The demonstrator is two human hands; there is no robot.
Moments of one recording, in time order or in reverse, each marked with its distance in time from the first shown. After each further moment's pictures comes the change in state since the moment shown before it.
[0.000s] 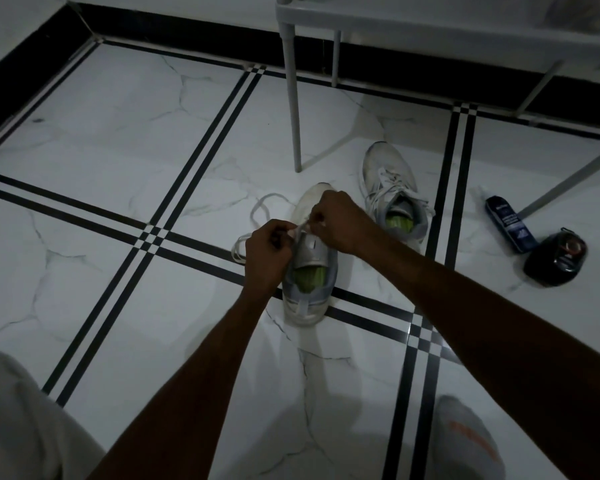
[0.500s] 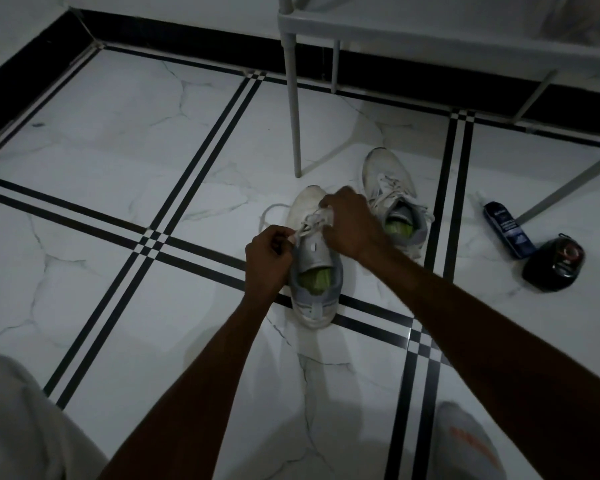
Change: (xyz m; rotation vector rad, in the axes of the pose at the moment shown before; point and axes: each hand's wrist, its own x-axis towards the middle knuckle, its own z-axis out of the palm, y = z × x) left_hand 0.000 -0.005 0.003 0.040 0.012 -0.011; right_hand -0.014 -0.006 -0.016 0.036 0.075 0.251
